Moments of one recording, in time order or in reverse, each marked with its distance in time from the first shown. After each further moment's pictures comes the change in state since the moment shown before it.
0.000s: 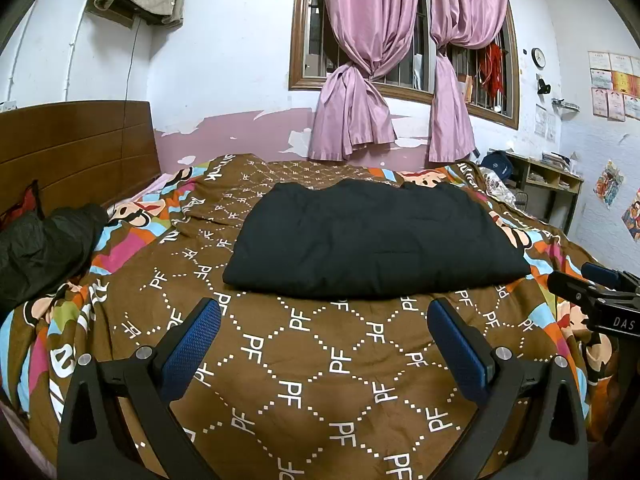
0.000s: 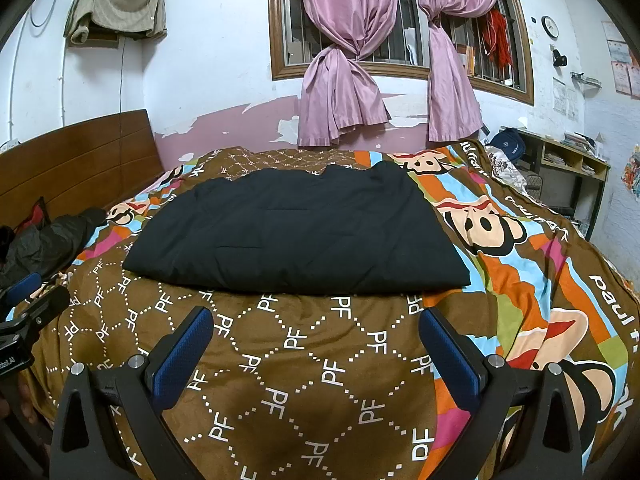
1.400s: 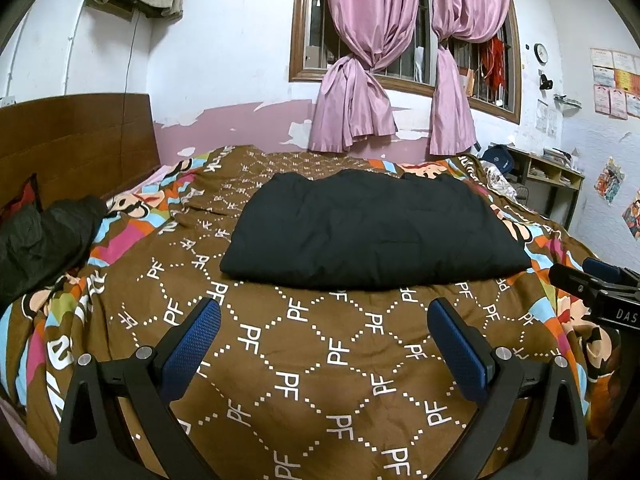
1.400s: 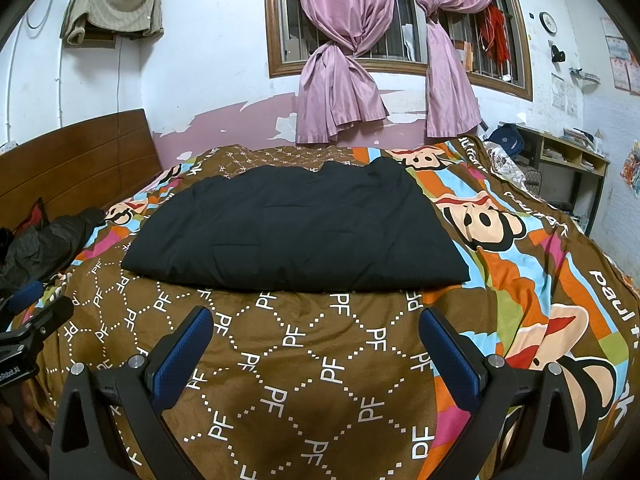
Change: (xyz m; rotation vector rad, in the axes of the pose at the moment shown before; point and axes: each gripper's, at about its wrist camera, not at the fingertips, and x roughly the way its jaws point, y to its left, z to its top) left arm 0.007 0.002 -0.011 -0.008 0.035 0.002; right arm 0.001 -0.001 0.004 0.002 0.005 0.000
